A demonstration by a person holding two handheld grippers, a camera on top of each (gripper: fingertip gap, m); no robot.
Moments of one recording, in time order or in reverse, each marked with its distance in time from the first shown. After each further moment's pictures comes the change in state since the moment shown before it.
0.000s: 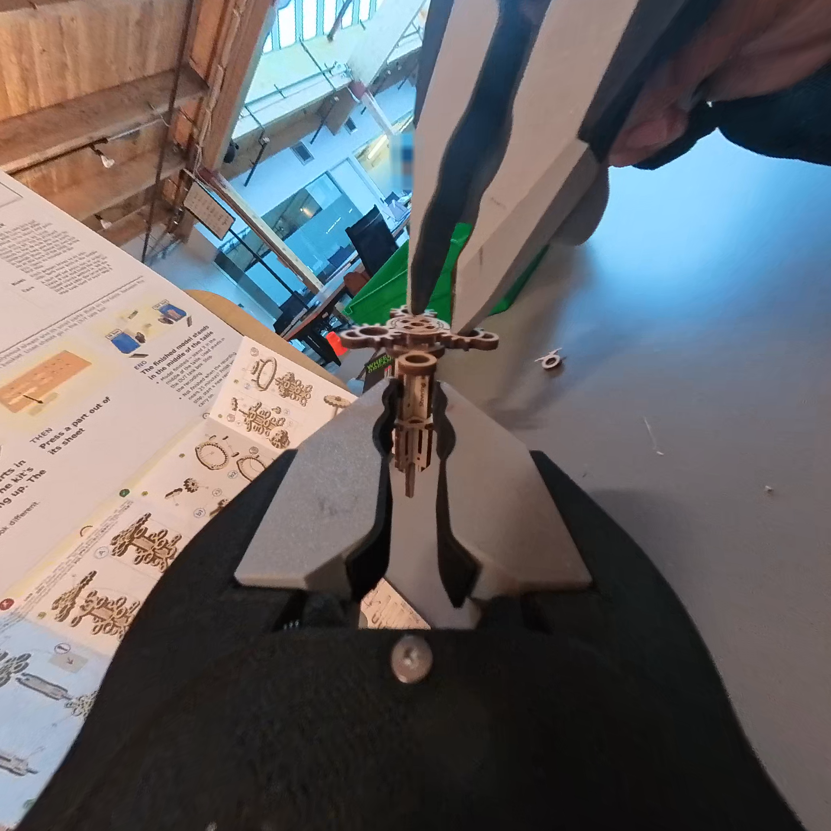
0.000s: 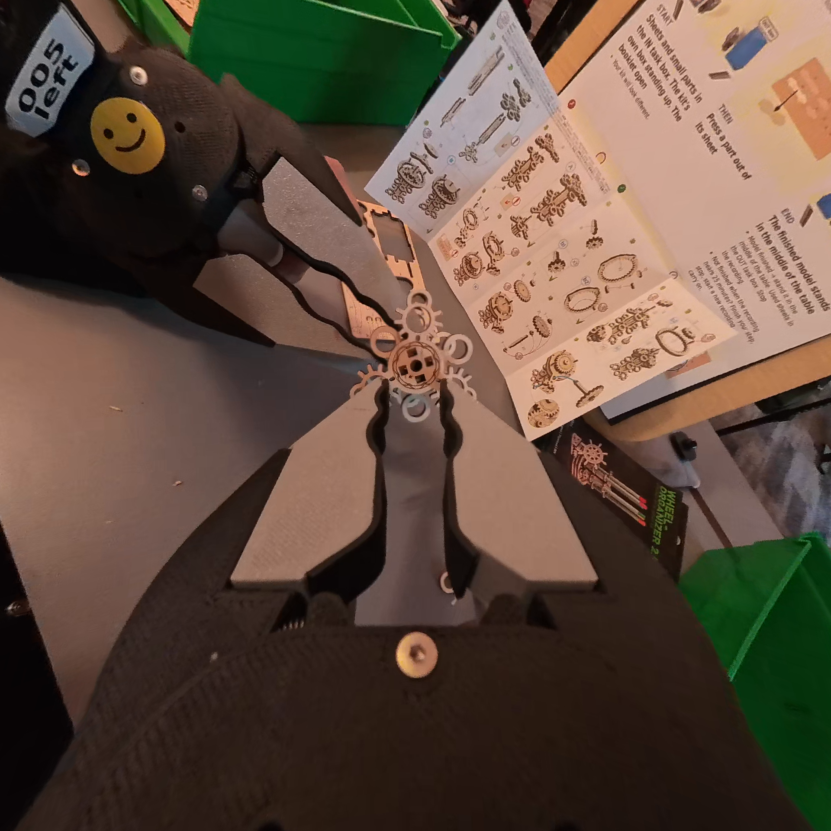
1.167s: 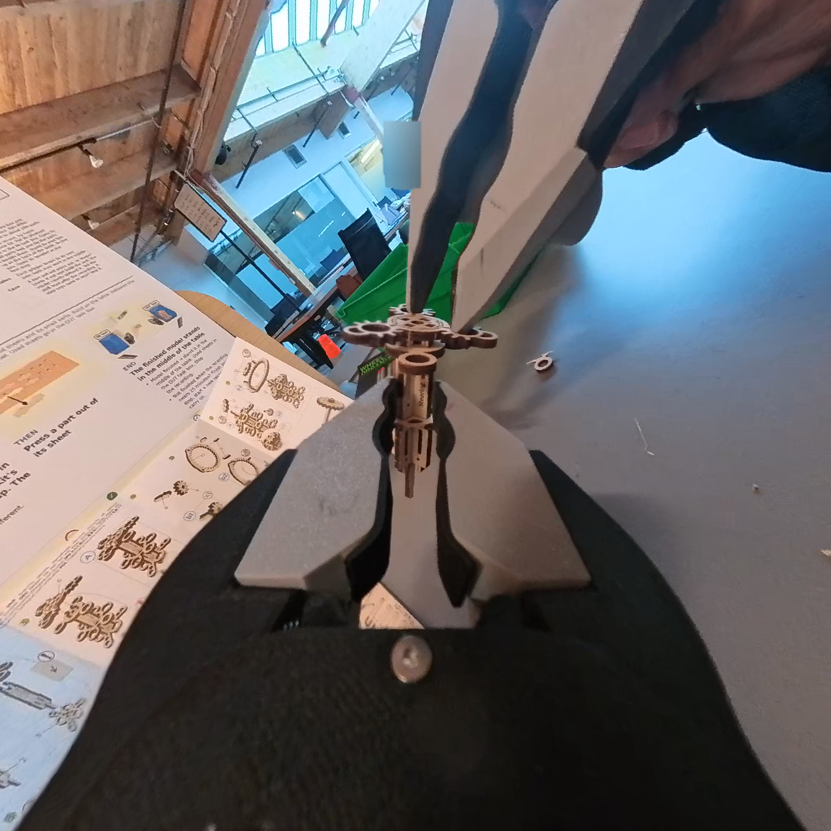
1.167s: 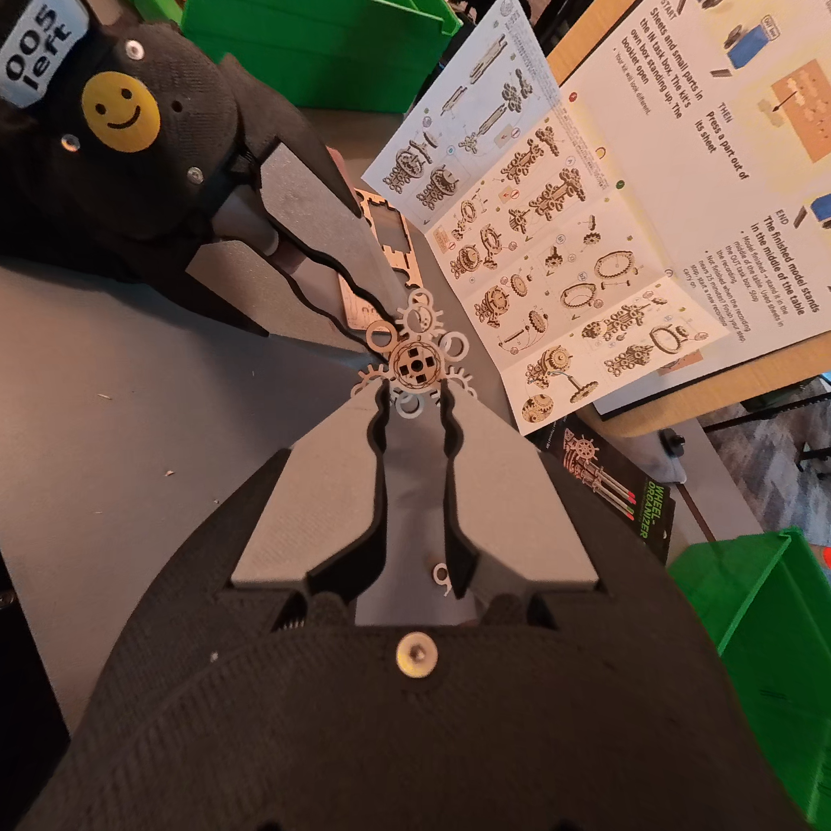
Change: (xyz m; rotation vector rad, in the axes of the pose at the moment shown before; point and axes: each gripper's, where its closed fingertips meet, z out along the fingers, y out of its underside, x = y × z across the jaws) left arm 0.003 0.000 -0.001 0.008 0.019 -0.012; right arm 0.001 0.004 -0.001 -0.022 0.012 -0.028
